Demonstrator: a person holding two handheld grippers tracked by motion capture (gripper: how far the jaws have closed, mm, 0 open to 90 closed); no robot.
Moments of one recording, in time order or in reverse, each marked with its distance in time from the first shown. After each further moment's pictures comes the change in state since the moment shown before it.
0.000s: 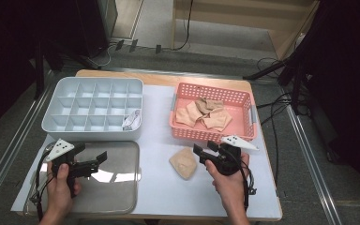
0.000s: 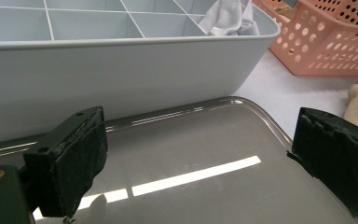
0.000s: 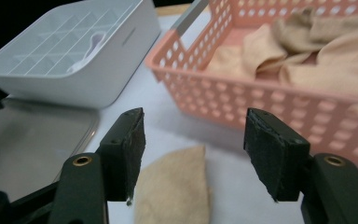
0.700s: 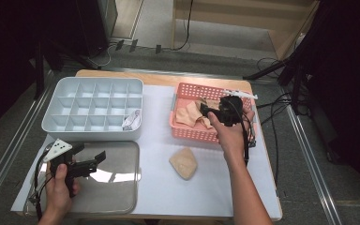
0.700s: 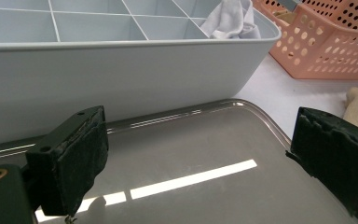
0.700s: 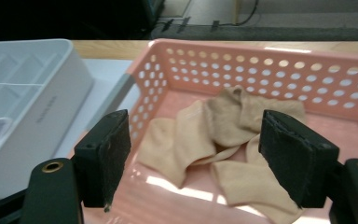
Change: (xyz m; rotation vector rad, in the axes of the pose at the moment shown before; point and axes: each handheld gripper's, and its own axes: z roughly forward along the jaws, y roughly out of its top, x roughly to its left) left arm 0.005 -0.001 -0.001 -0.010 -0.007 -0.009; right arm -0.036 0.105 0.059 0.031 -0.192 -0.009
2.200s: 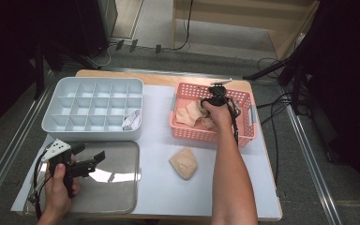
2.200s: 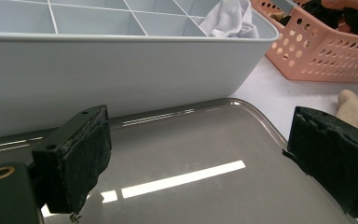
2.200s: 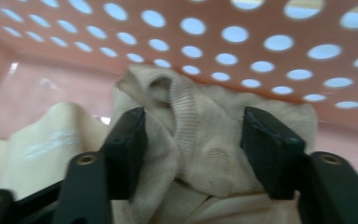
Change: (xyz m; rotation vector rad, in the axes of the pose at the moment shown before) left arm 0.003 -0.002 0.000 0.002 -0.028 -0.025; right arm -0.055 0.007 0.152 0.324 -0.217 -0.010
